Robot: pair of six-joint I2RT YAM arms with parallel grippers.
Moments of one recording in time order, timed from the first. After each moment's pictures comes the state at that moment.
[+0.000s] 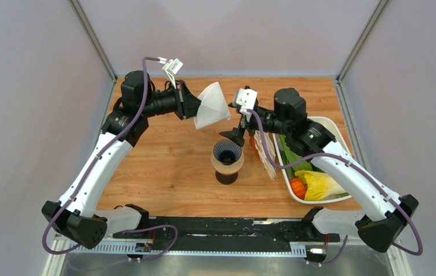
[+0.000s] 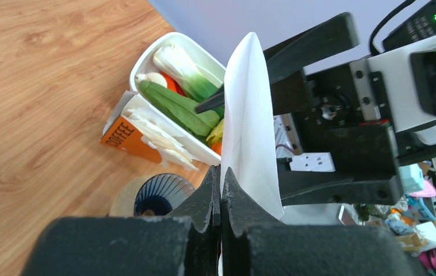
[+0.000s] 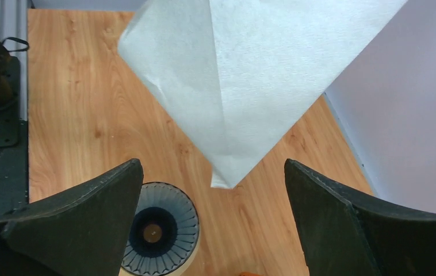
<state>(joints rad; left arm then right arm) -0.41 1.21 1.38 -0.35 0.77 -0.50 0.70 1.18 1.29 -0.31 -0.49 -0.38</state>
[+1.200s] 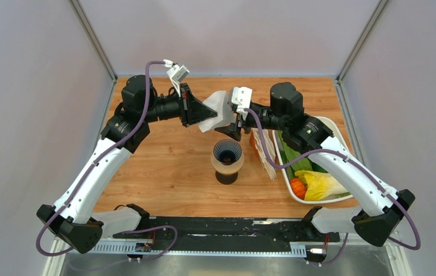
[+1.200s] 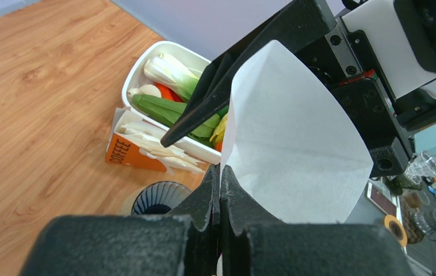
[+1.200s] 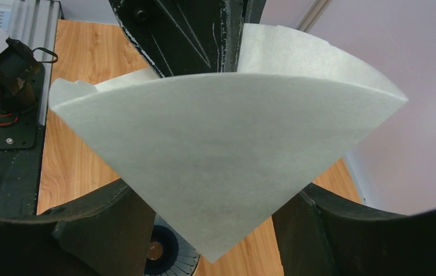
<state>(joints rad) -0.49 1.17 1.38 -0.33 0.75 -0.39 0.74 1.26 1.41 -0.34 -0.55 -0.44</state>
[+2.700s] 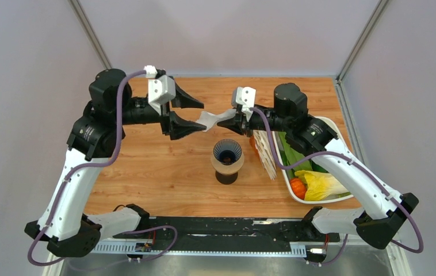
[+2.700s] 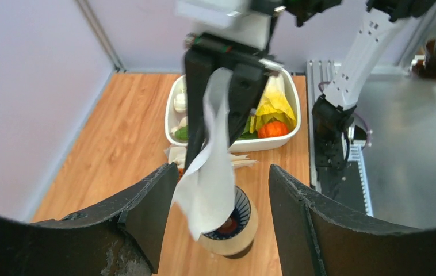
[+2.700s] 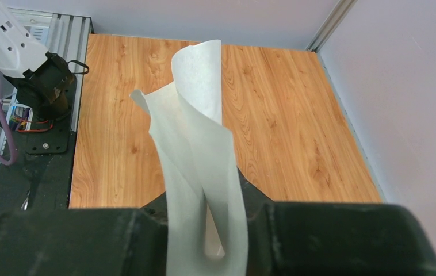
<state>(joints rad) -0.44 1.12 1.64 -0.62 0.95 0.17 0.74 1.23 1.41 -0.36 -0.61 -0.38</state>
